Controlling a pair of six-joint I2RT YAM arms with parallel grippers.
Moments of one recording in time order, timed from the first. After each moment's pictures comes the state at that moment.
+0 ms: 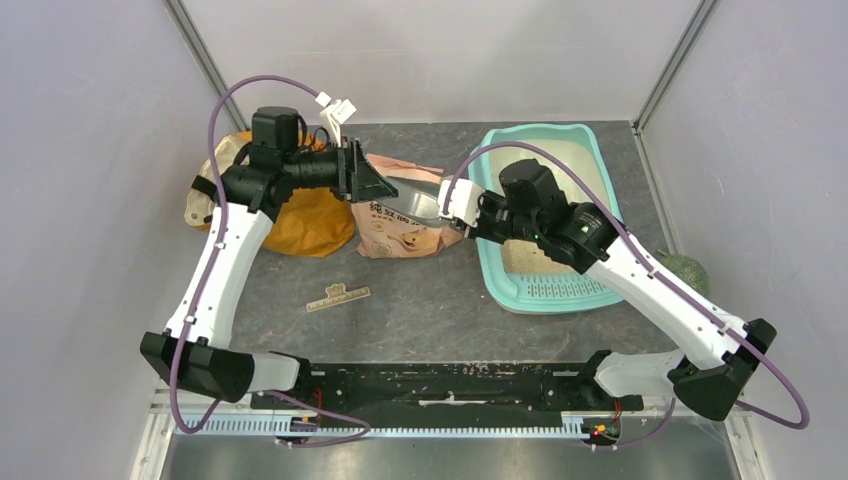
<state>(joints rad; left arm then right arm) -0.21 1.33 1.54 -0.75 0.91 -0.22 0.78 1.26 1.38 -0.69 -0.12 -0.66</state>
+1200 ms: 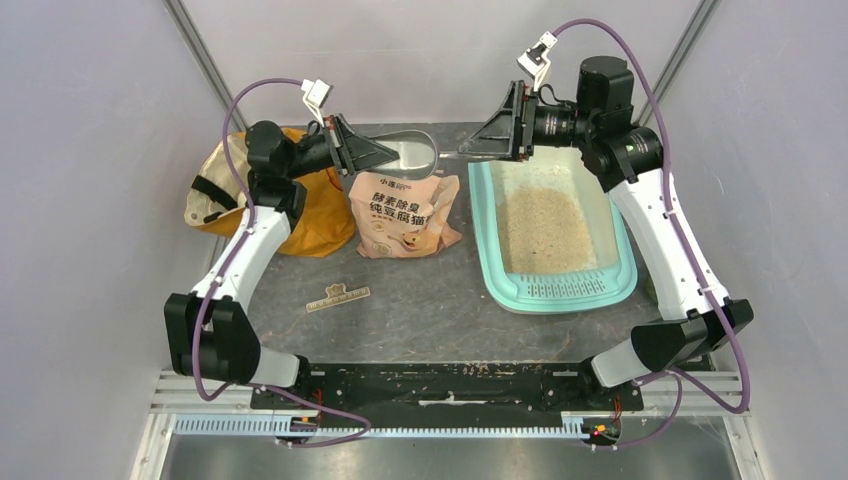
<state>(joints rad) -0.14 1.41 1.17 0.53 1.13 -1.01 0.31 1.50 1.83 -0.59 -0.98 0.64</state>
